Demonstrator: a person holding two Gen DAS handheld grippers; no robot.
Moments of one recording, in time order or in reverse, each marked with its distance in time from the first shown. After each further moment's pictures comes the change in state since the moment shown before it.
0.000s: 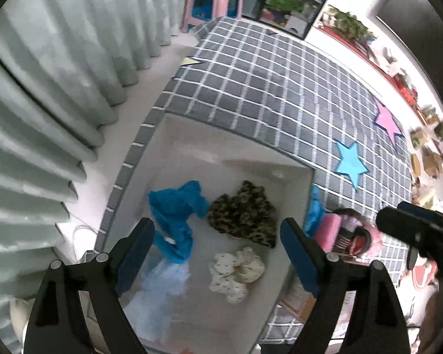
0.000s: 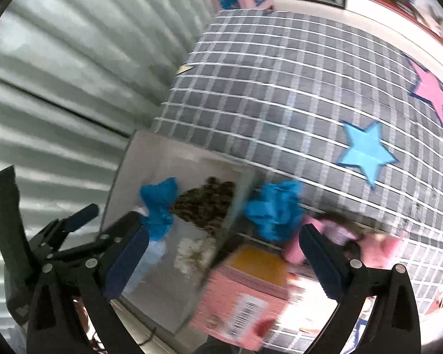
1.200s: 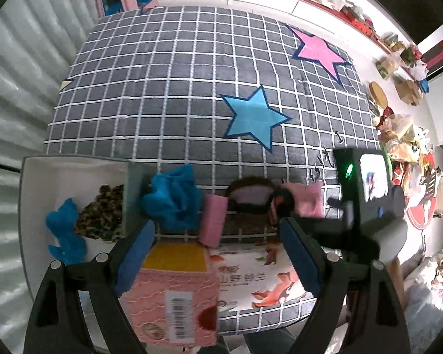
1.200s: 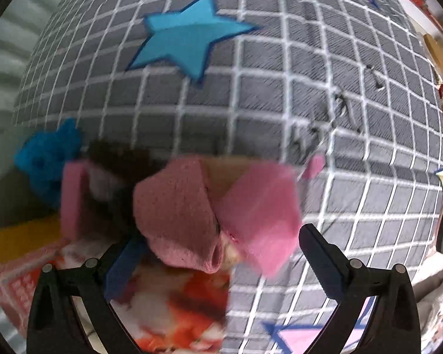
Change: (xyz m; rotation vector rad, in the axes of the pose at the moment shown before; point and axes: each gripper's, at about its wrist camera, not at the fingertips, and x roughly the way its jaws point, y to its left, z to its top) left arm 0.035 -0.207 -0.001 0.284 0.147 -0.055; right arm 0.080 -0.210 -0.063 0.226 0.156 -0.240
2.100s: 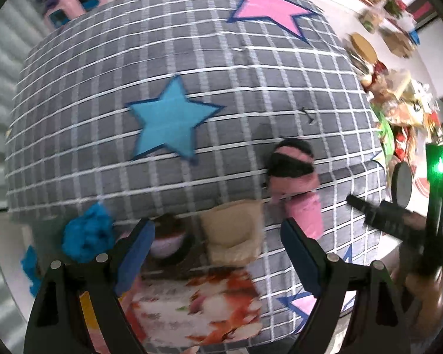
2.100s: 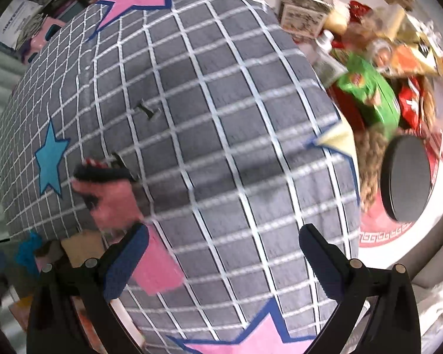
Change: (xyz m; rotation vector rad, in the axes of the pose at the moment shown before) left arm 0.081 -0.140 0.047 0.196 0.122 0.024; right arm -0.027 -0.219 -0.024 0.399 -0.046 0.043
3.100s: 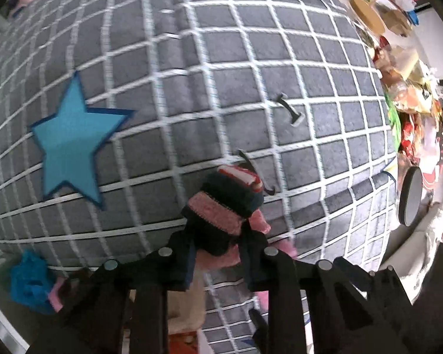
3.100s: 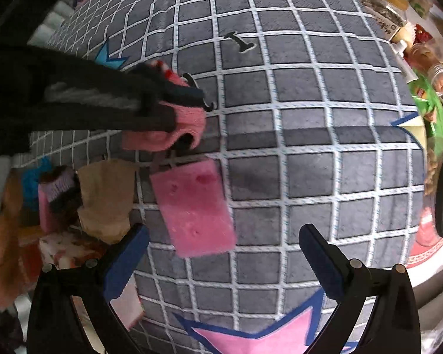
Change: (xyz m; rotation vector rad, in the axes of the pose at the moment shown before) left arm 0.097 -0.052 0.057 0.022 0.130 -0.037; right arm 0.026 0.083 -0.061 -0.270 0.050 0.099
